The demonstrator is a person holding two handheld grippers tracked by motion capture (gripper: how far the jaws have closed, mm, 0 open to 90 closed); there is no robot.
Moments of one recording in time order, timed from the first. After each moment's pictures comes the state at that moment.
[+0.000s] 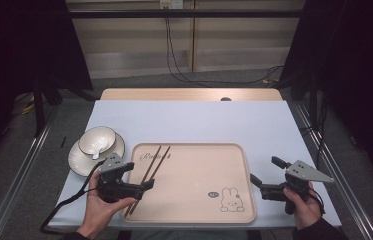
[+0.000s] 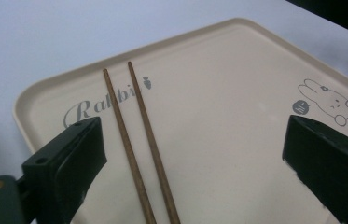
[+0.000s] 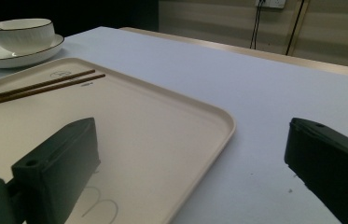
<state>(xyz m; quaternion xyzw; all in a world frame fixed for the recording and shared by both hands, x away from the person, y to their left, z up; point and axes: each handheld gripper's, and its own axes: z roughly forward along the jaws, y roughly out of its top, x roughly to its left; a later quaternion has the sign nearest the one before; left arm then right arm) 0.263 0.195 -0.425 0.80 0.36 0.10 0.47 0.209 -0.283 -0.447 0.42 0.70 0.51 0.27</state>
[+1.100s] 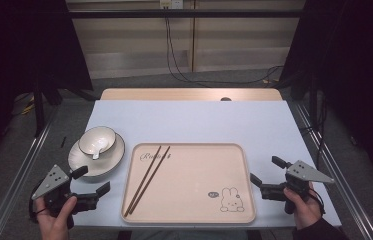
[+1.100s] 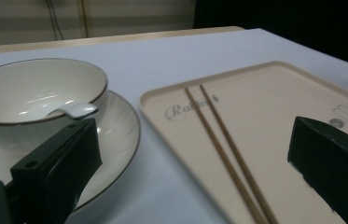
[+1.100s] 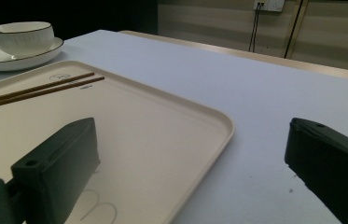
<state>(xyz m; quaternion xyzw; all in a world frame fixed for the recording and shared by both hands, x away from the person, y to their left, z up) 0.225 0.299 -0.426 0.73 0.39 0.20 0.53 0.209 -0.284 -0.447 0.42 0.69 0.52 0.28</state>
